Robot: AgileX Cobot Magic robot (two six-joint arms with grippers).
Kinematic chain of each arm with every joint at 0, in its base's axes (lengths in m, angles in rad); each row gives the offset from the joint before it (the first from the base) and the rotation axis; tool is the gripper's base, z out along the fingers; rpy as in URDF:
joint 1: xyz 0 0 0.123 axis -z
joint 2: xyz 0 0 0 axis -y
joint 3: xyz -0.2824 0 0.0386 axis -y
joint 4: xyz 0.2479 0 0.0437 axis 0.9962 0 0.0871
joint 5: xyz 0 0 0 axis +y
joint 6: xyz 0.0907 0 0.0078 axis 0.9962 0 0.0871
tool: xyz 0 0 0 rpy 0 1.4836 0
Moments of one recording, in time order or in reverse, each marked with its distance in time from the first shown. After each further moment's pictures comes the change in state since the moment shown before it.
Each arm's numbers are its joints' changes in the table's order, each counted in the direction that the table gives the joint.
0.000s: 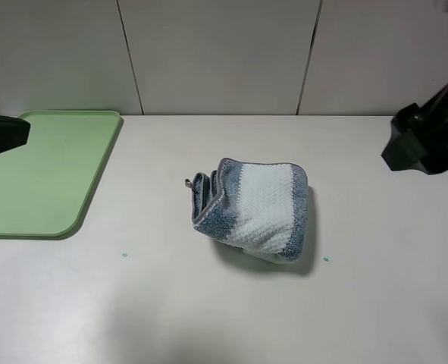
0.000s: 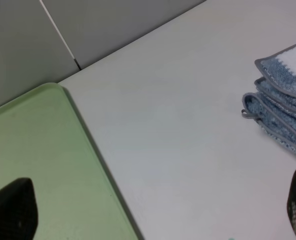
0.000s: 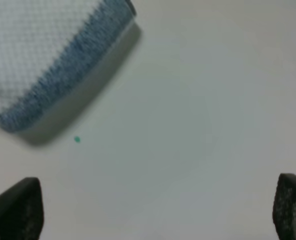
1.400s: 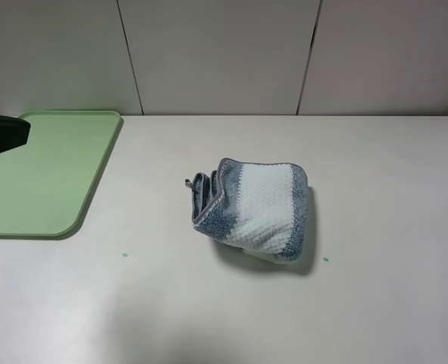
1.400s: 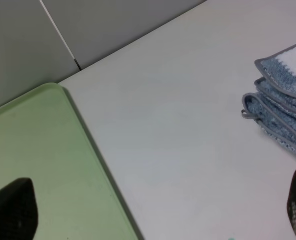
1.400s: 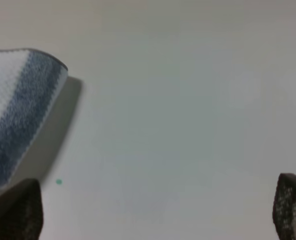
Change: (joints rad) left arm 0.000 0.000 0.000 0.000 0.000 0.000; right arm 0.459 0.887 -0.488 0.201 -0.181 -0.029
